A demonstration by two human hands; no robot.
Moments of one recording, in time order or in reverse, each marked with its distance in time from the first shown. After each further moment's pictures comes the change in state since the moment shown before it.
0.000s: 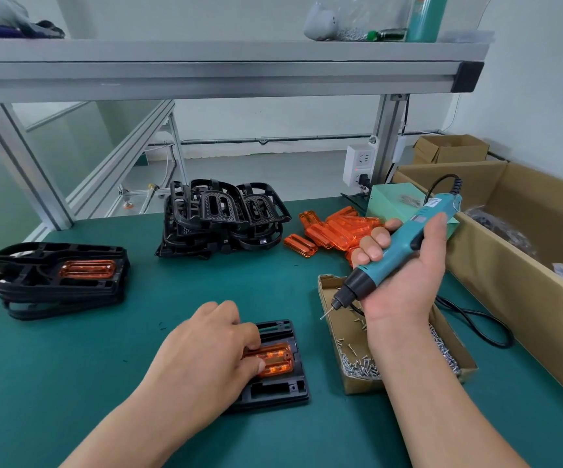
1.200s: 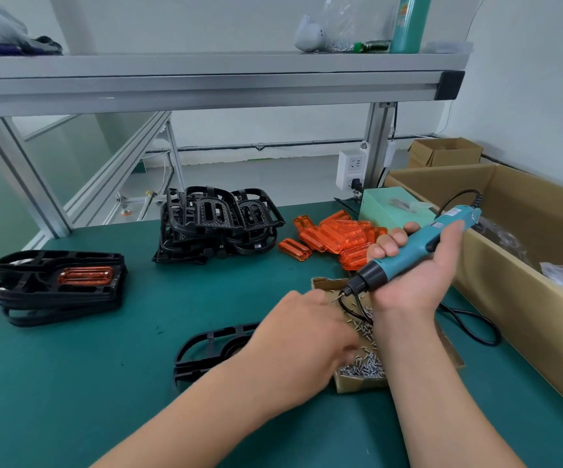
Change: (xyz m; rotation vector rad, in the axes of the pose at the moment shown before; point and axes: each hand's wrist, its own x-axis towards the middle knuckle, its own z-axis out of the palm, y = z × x) left_hand 0.050 0.087 -0.014 -0.082 0.011 0.474; right_hand 0.016 -0.022 -0.007 0.227 0.059 -0.027
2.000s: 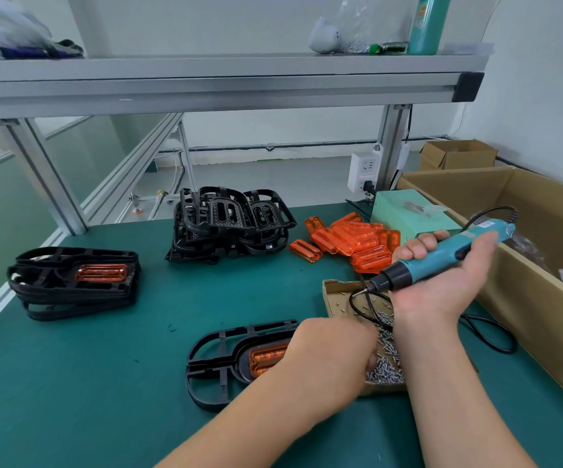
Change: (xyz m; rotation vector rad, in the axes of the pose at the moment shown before) left_hand 0.019 0.024 0.015 -0.139 -0.155 -0.238; right_hand 0.008 -0.007 -0.007 0.030 0.050 -0.067
